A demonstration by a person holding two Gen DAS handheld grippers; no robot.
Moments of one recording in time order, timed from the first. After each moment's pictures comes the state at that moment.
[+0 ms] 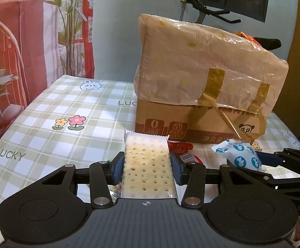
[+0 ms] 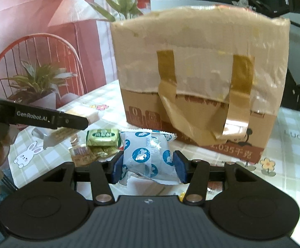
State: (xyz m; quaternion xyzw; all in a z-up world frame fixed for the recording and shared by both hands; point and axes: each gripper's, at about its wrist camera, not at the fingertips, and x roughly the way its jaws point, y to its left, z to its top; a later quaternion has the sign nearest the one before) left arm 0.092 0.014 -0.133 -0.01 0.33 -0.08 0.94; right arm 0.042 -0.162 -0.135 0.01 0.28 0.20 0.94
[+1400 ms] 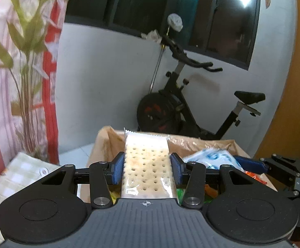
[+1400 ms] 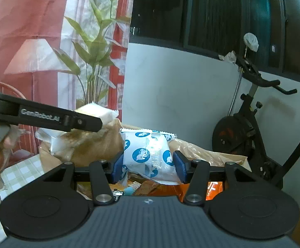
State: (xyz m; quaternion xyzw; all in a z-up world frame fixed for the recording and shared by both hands) left arm 0.259 -0.037 -0.017 -0.06 0.23 -0.16 0.96; right arm 0.196 -0.174 0.006 -0.08 0.19 0.13 0.97
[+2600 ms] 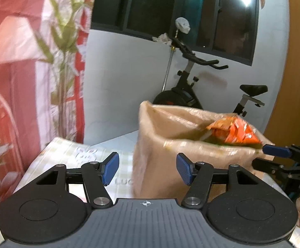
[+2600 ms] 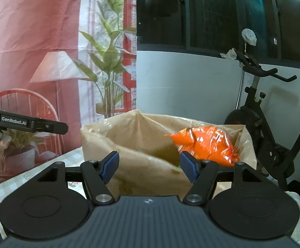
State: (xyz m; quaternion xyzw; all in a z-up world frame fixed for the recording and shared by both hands) left arm 0.139 0.041 -0.031 -0.04 0.22 -0.12 0.97; right arm 0.097 -0.185 -0.008 -0.03 0.17 0.16 0.97
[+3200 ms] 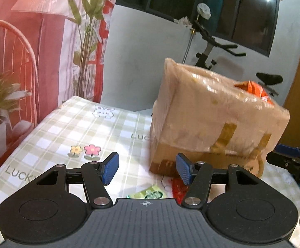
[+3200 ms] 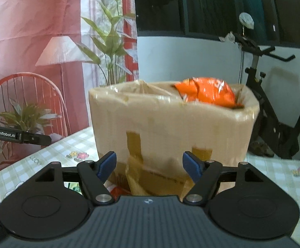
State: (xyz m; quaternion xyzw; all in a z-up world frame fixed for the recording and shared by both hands) left arm 0.103 0.055 -0.096 -0.07 0.27 -0.07 0.96; right arm 0.062 -0.190 -0.063 0.00 0.20 0.16 0.97
